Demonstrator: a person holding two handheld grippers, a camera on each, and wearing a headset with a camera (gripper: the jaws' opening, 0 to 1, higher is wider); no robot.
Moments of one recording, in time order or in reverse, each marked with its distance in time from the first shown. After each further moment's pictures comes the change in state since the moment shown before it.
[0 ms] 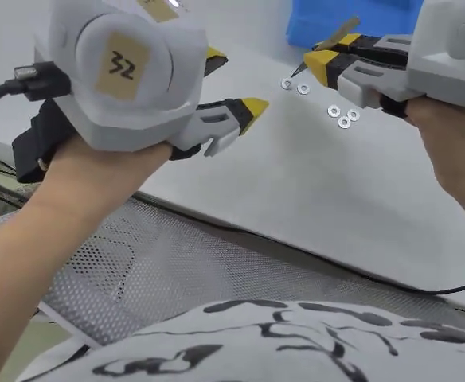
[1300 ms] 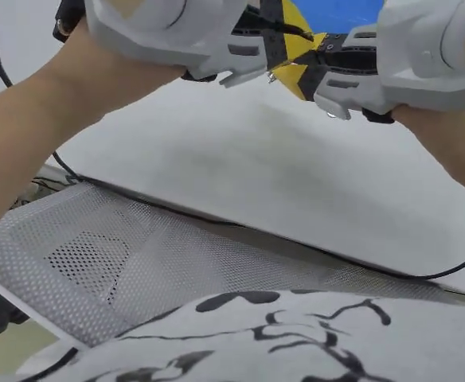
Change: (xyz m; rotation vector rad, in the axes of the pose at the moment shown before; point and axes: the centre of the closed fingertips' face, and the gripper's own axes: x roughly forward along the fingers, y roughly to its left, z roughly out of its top) left arm 0.026 -0.042 0.063 0.476 -0.140 -0.402; right arm -0.008 0.036 0.000 -0.260 0.064 0.123
